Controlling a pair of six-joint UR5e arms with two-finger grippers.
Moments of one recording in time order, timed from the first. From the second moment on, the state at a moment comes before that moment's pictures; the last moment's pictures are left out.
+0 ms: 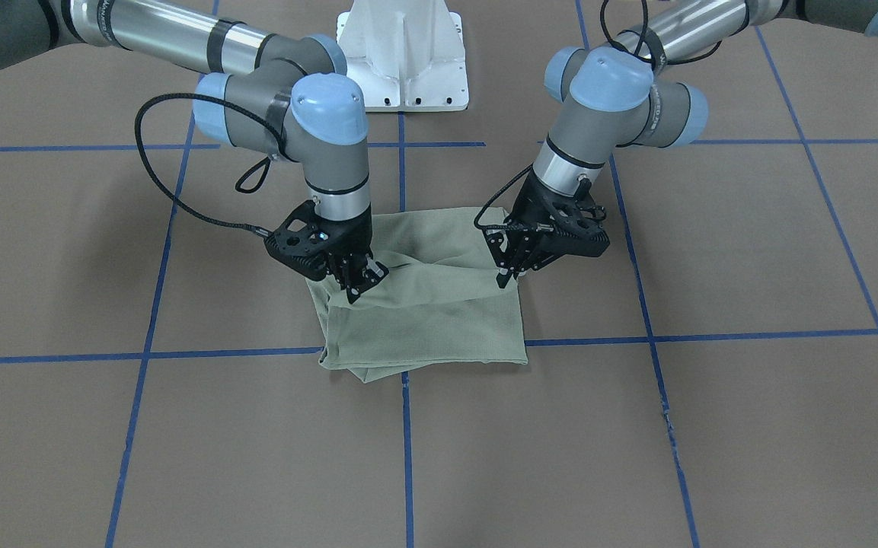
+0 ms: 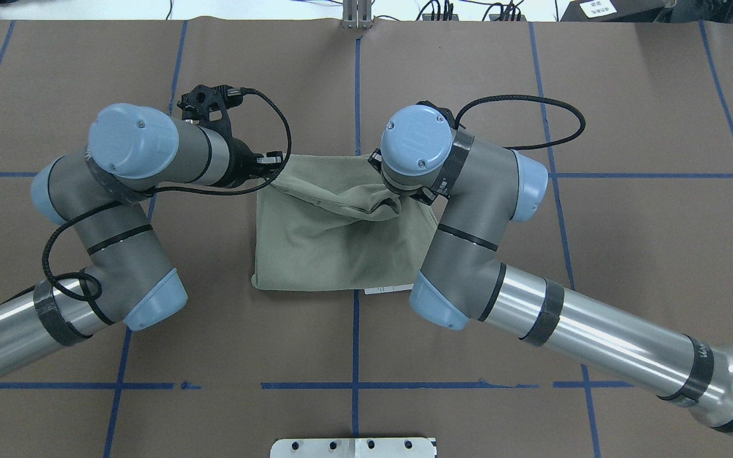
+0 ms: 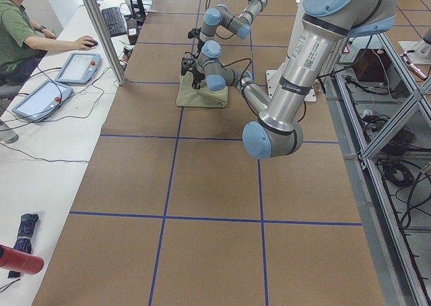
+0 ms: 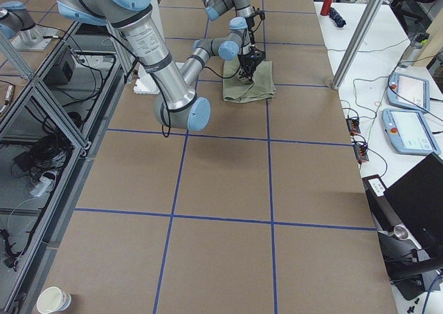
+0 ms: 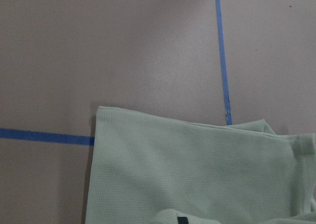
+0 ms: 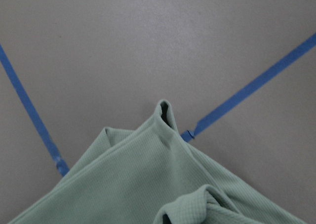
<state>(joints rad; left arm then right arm) -0.67 -2.11 -1.62 -2.10 -1.78 -1.28 0.58 -0.80 1.45 -1.44 1.68 1.81</state>
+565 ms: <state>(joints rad) -0.70 -2.19 -1.47 -2.10 -1.78 -1.22 0.62 -0.78 1.36 -1.39 1.71 1.76</state>
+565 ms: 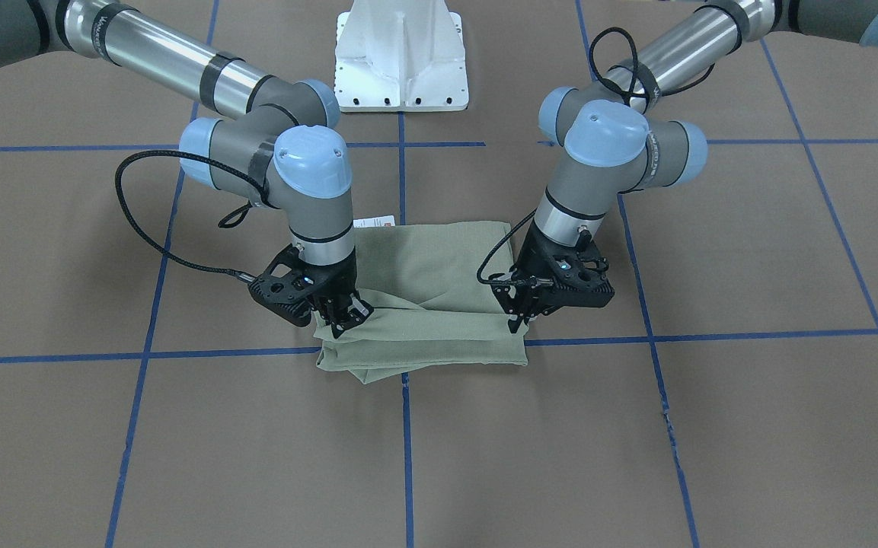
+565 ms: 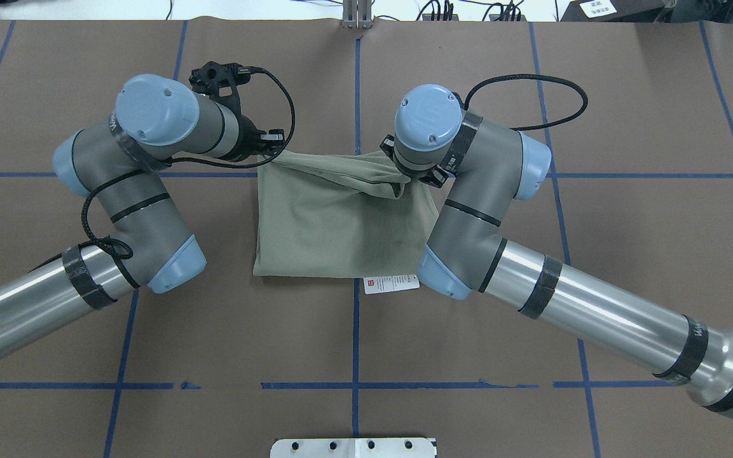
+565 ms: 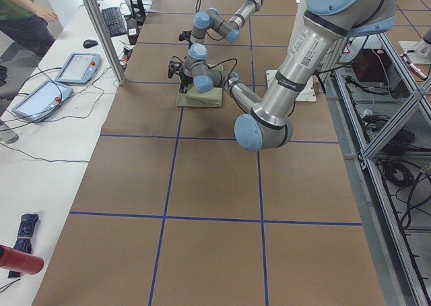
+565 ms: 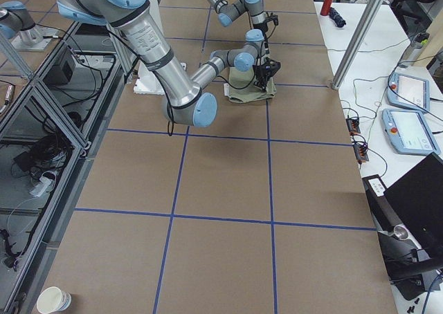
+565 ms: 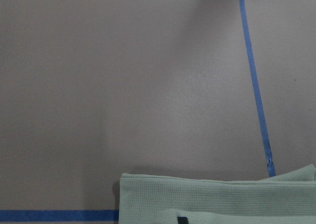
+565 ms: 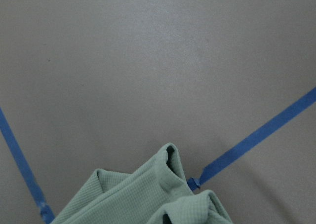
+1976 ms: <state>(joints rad) -0.86 -2.14 -1.44 -2.16 -2.01 -0.89 0.47 -0.73 1.44 -1.52 1.66 1.43</state>
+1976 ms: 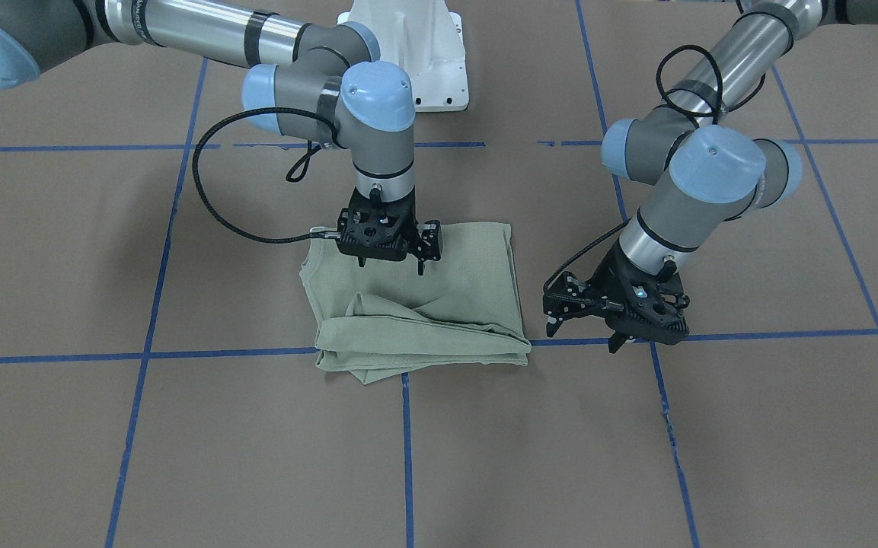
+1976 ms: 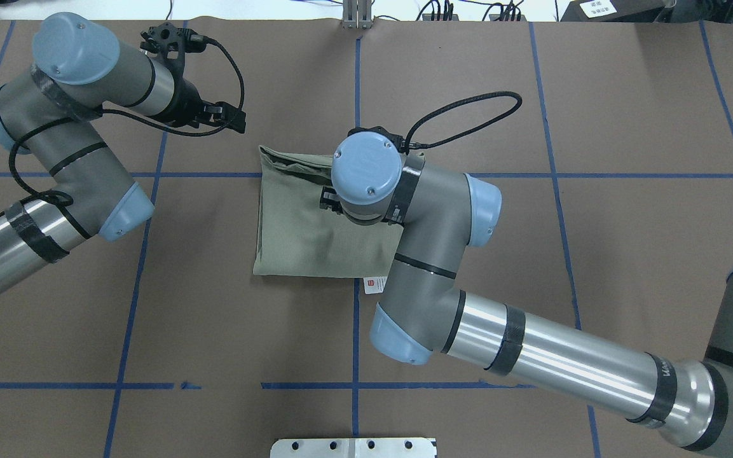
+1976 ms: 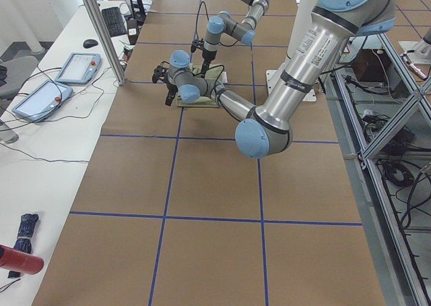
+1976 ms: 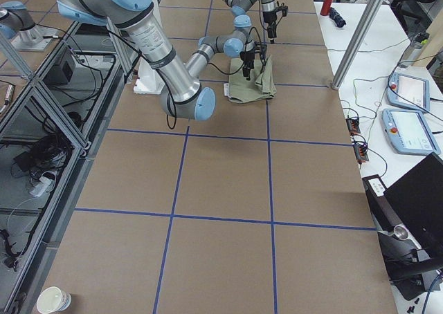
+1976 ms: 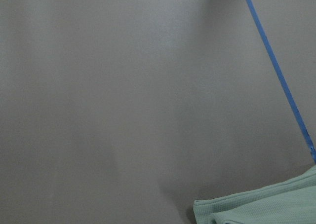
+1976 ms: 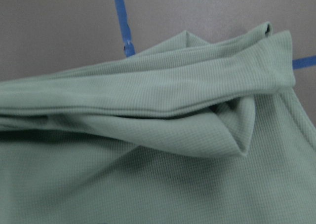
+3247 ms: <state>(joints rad) -0.86 -2.13 -1.46 -2.16 -2.02 -0.90 0.68 -0.64 1.11 -1.42 1.45 1.27</state>
